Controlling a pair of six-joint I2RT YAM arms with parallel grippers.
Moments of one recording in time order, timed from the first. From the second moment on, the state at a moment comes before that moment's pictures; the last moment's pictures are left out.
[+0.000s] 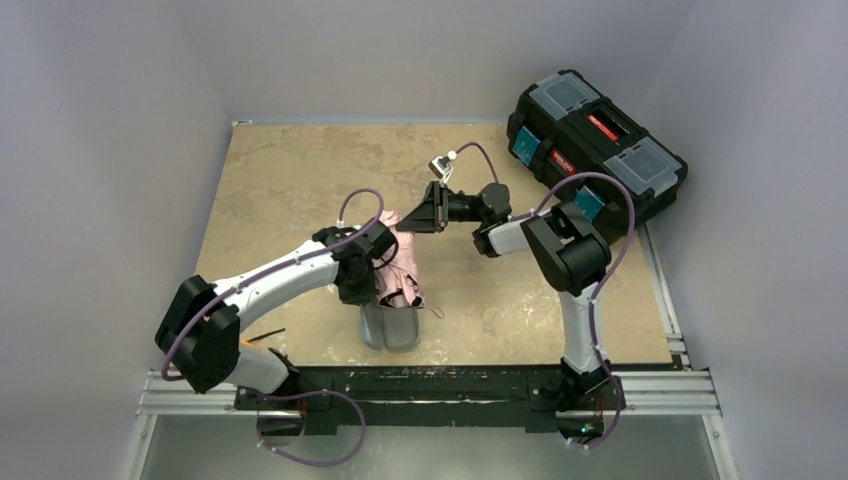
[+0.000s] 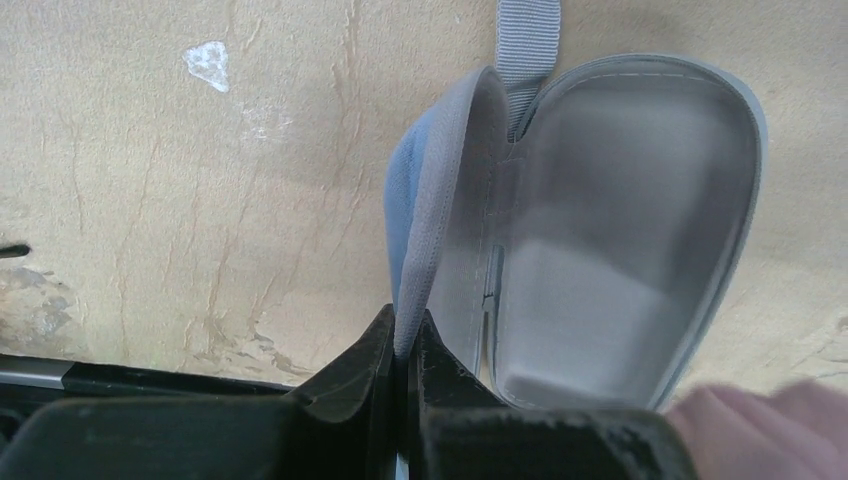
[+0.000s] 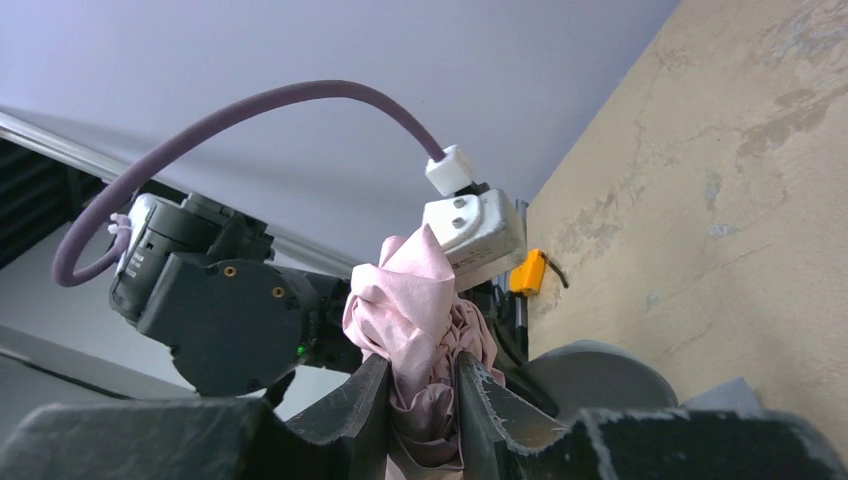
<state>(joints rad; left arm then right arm) -0.72 1.43 0.97 -0.94 -0.21 -0.90 0.51 2.10 1.07 1.42 -1.11 1.49</state>
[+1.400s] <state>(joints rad) -0.71 1.15 0.87 -0.88 -0.10 -0.80 0.51 2.17 1.01 1.48 -0.90 1.18</state>
